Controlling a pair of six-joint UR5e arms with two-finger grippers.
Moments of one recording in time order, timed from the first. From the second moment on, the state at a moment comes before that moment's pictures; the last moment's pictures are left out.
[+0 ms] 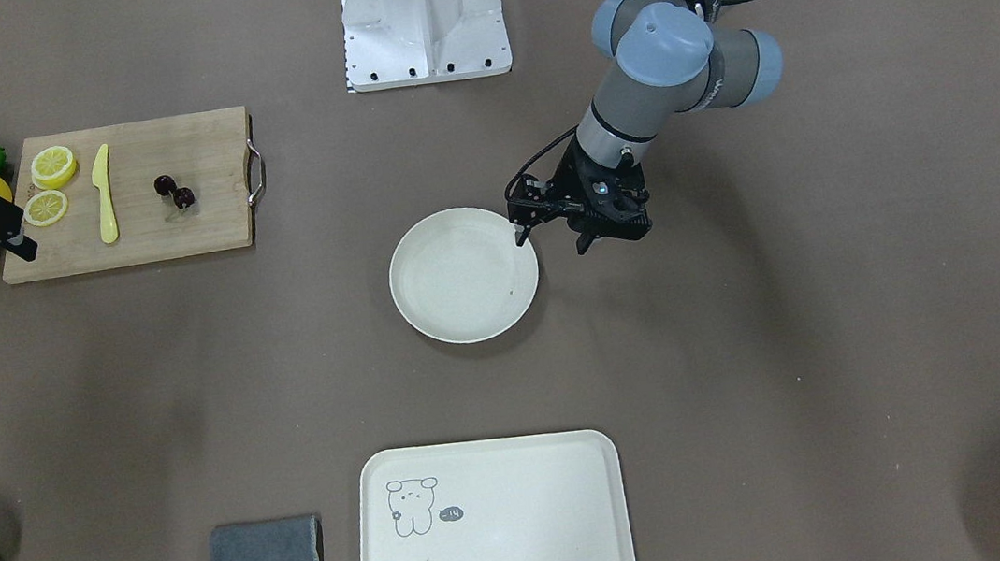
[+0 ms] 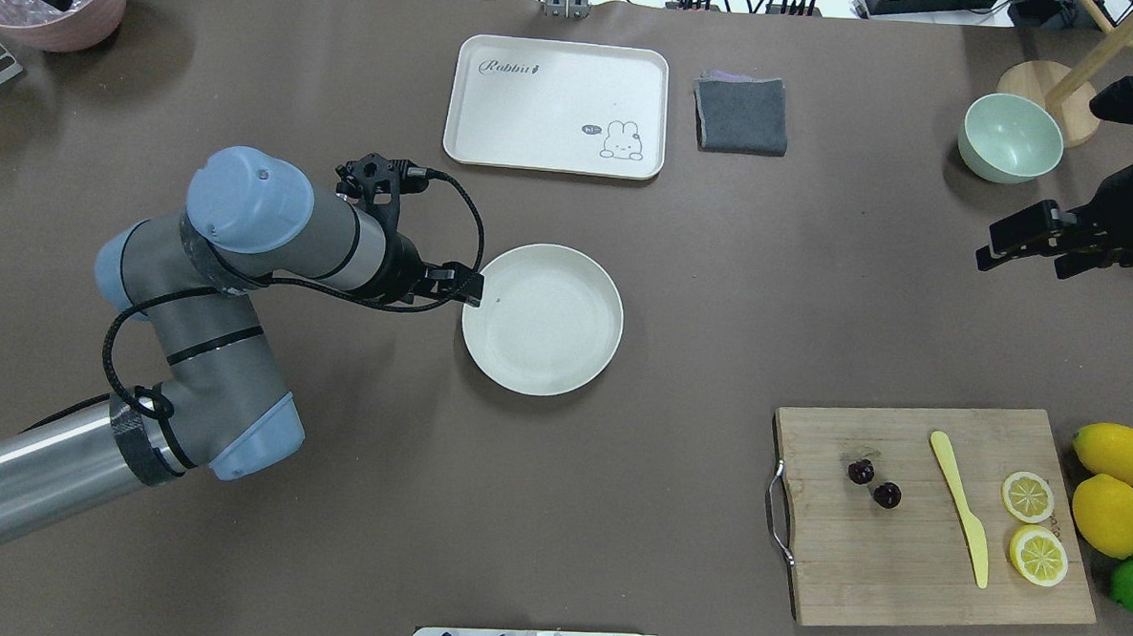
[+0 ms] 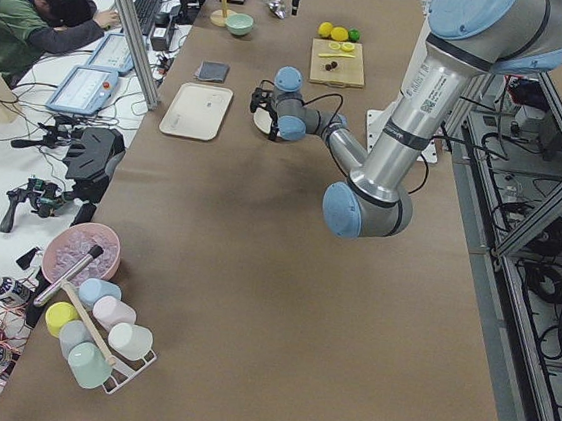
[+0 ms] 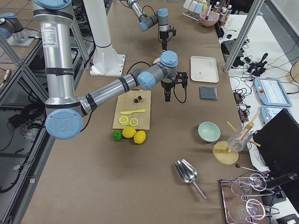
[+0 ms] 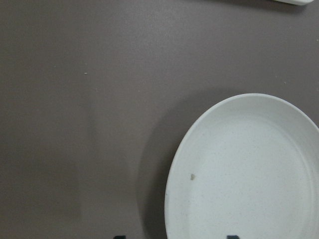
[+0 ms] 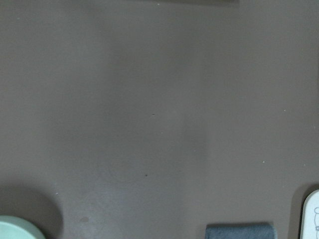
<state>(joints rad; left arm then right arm) -0.62 -2.09 -1.60 -2.14 -1.95 -1.17 1.06 -1.50 2.01 -1.43 2.29 0.79</state>
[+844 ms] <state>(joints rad) -0.72 -2.03 -1.61 -2.26 -1.88 -1.04 0.73 -1.50 2.07 -1.36 2.09 1.03</state>
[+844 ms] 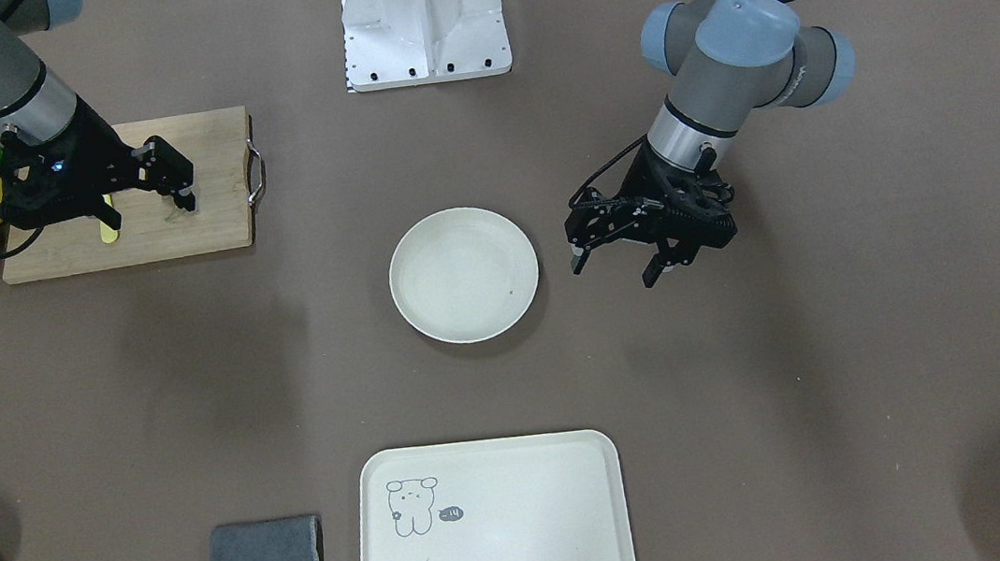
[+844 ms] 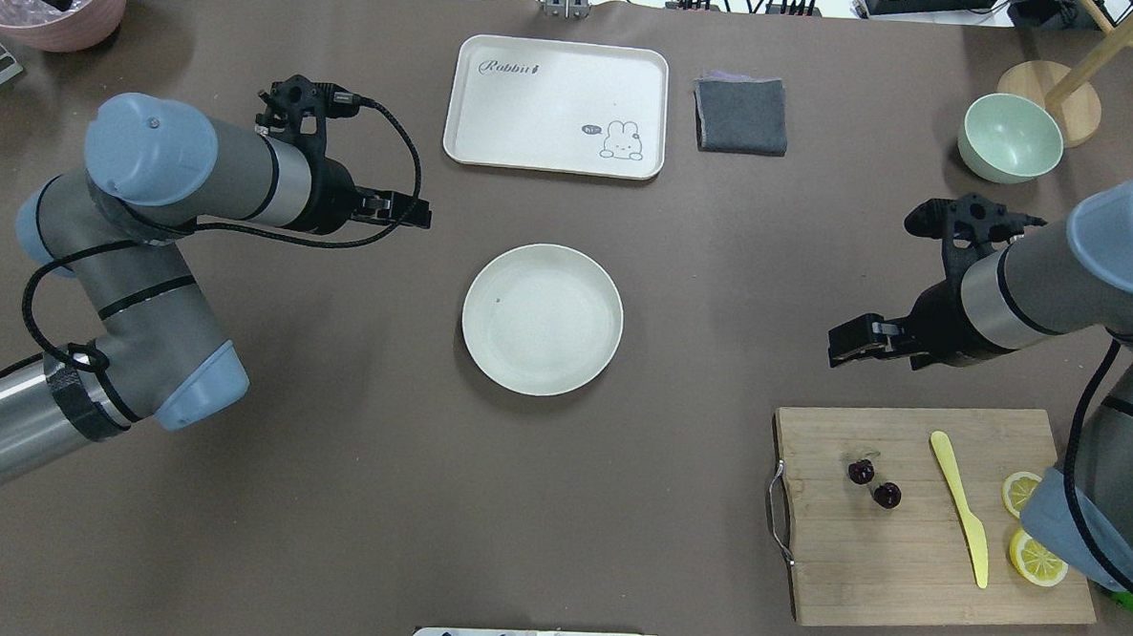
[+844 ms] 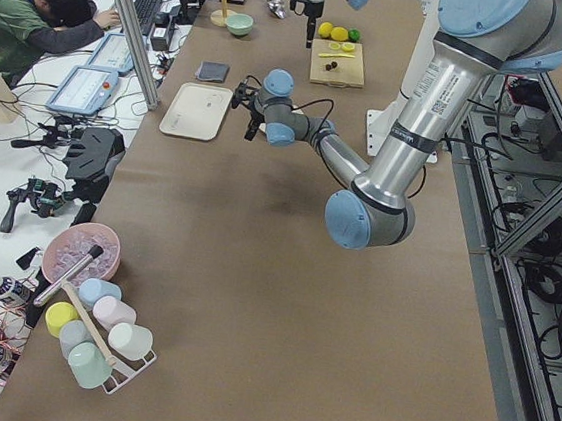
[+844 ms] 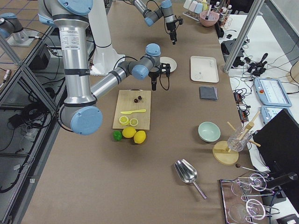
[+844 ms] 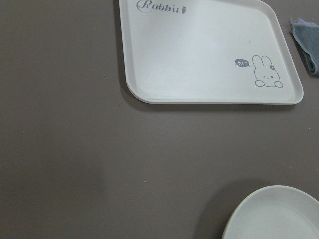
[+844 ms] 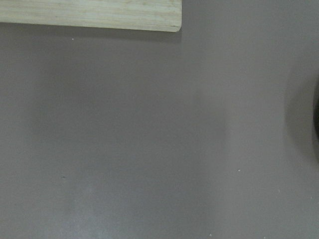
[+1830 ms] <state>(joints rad) -0.76 -1.96 -1.59 -2.26 -1.88 -0.91 0.53 -1.66 2.01 -1.11 1.94 1.07</state>
